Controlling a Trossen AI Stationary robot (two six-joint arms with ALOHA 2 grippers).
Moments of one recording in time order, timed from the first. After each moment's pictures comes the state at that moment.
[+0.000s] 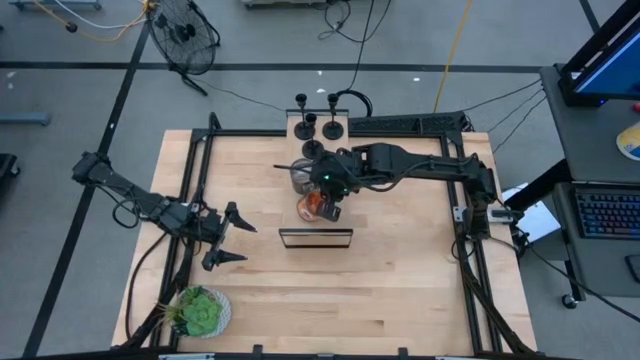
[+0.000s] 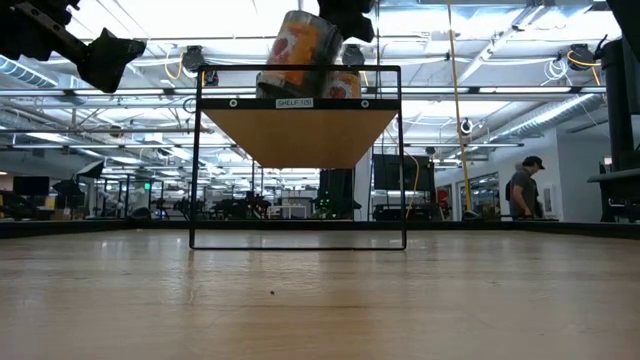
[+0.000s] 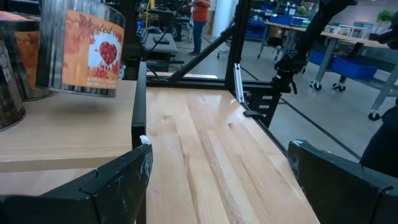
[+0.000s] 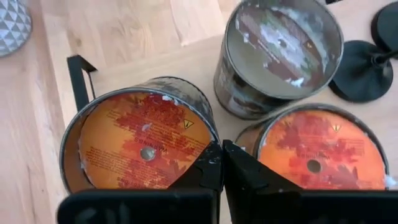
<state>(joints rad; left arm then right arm) -0.49 0.48 0.21 0.18 -0.21 -0.17 -0.03 1.91 2.06 -1.15 0.13 0.24</state>
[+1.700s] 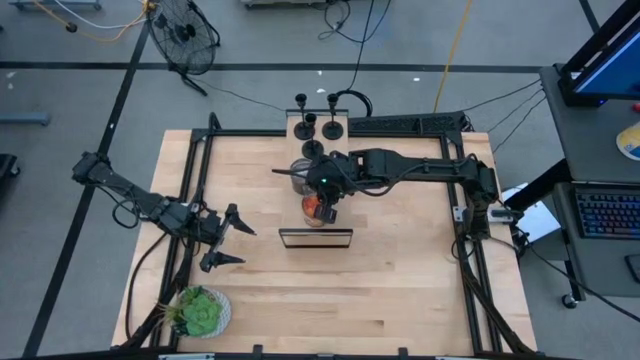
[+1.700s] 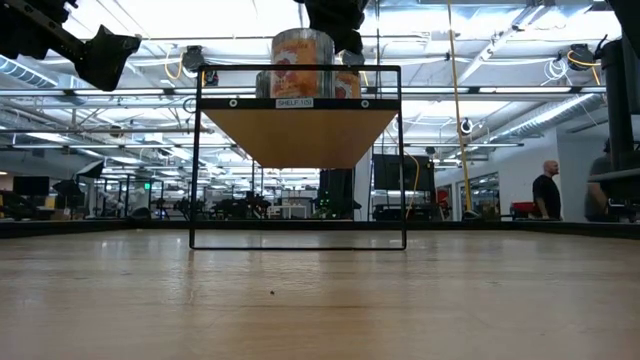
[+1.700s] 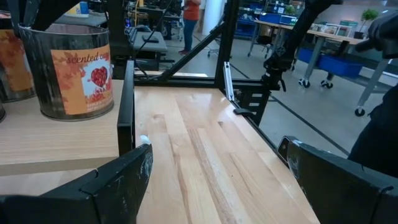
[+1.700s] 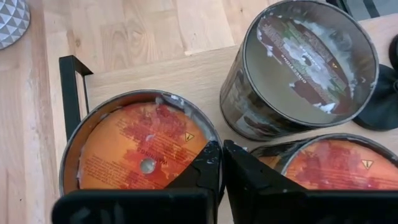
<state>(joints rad) -0.49 0.48 0.21 0.18 -0.16 -0.16 -0.03 1.90 1.94 -1.00 0.13 0.16</state>
